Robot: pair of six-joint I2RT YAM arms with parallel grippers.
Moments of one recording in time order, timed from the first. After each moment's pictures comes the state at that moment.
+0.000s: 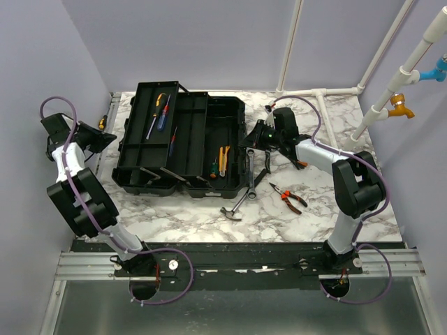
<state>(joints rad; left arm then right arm) 0.60 1.67 1.27 -0.36 0.68 -0.68 0.41 1.83 1.18 0.08 -0.42 0.63</state>
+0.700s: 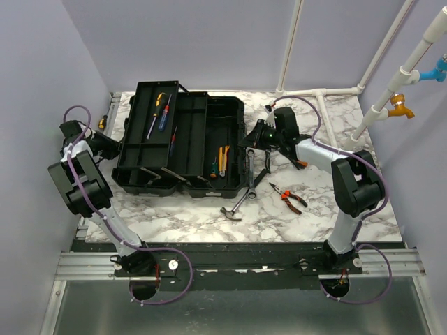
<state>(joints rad) 0.55 1.92 1.29 -0.32 0.71 -0.66 0.41 1.84 1.18 0.11 -0.45 0.64</state>
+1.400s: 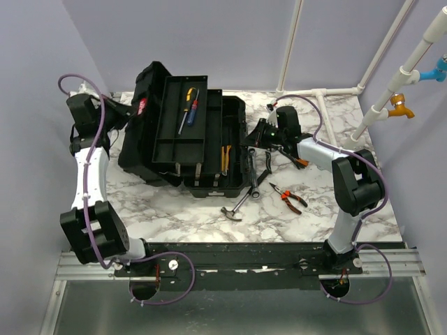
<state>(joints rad) 0.34 1.43 1.19 -0.13 0.53 -0.76 0.38 1.85 1.19 0.10 -0.49 0.63</state>
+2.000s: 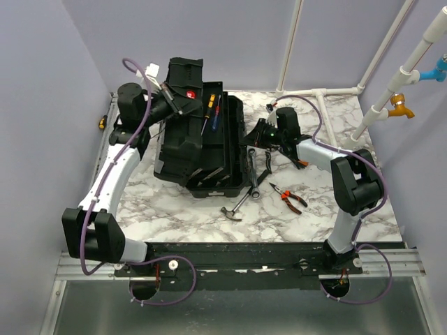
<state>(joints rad) -0.09 1.37 1.24 0.04 0.70 -0.88 0.39 1.86 1.17 0.15 -0.49 0.64</state>
